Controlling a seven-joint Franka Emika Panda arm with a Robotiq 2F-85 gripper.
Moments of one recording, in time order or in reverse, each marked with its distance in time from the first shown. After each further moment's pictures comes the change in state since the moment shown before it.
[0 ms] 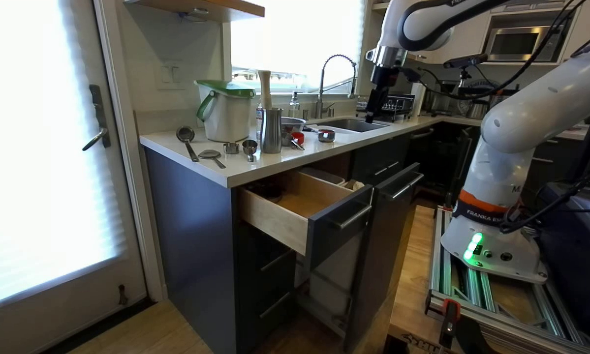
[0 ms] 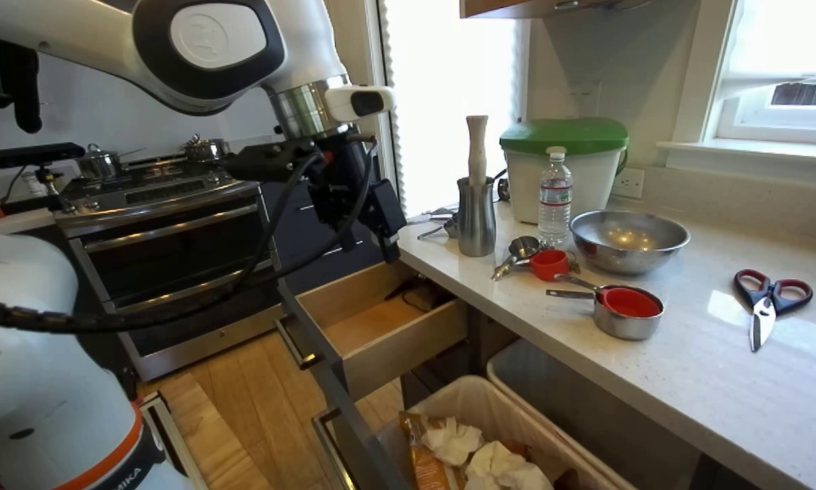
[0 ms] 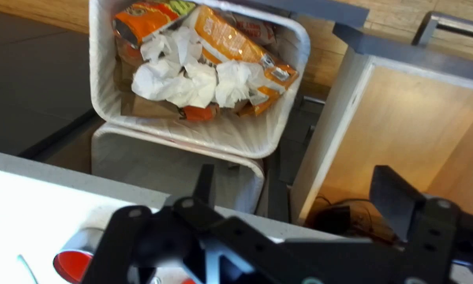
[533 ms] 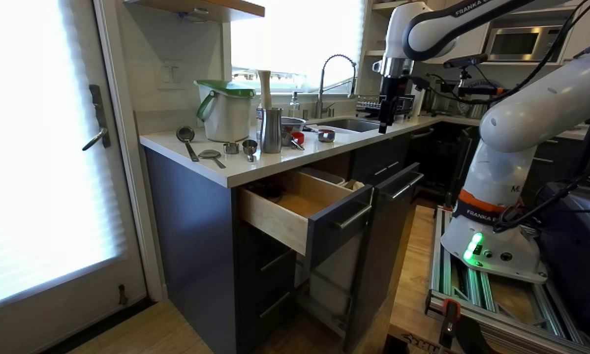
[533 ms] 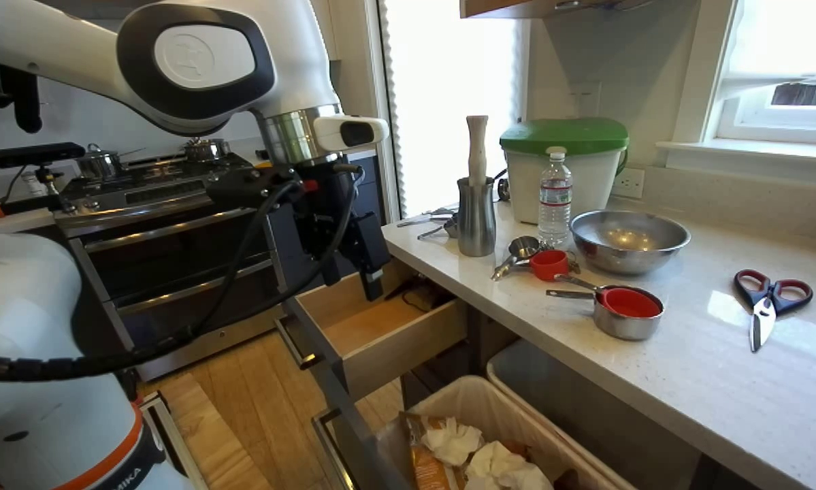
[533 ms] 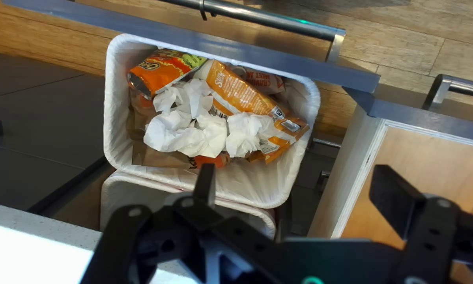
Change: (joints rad) arm -0.052 -0.041 0.002 -0.068 -0.062 -0.074 0.000
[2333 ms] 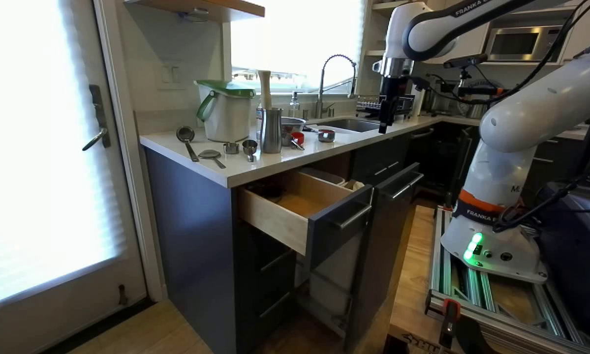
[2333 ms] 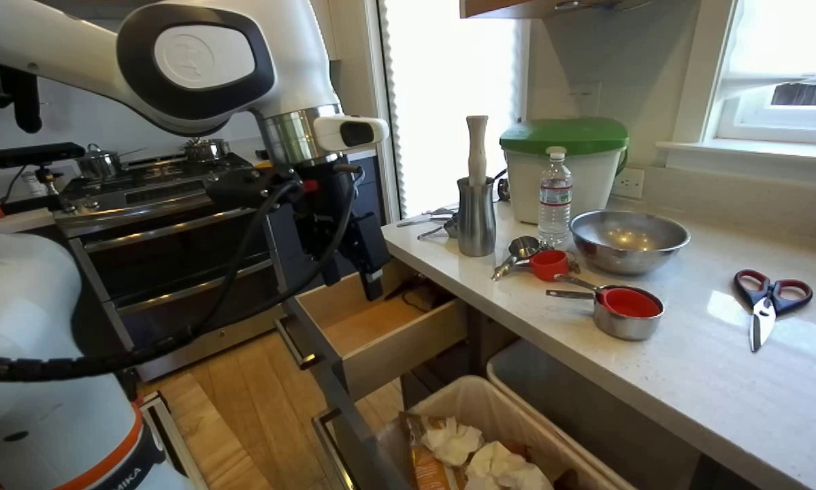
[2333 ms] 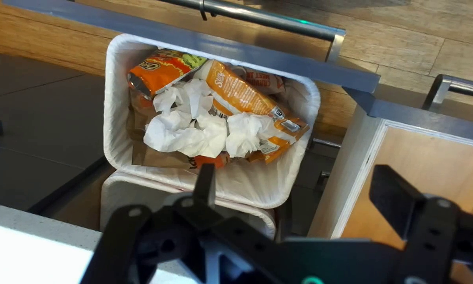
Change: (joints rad) arm 0.000 0.000 0.000 0.000 0.000 0.000 0.000
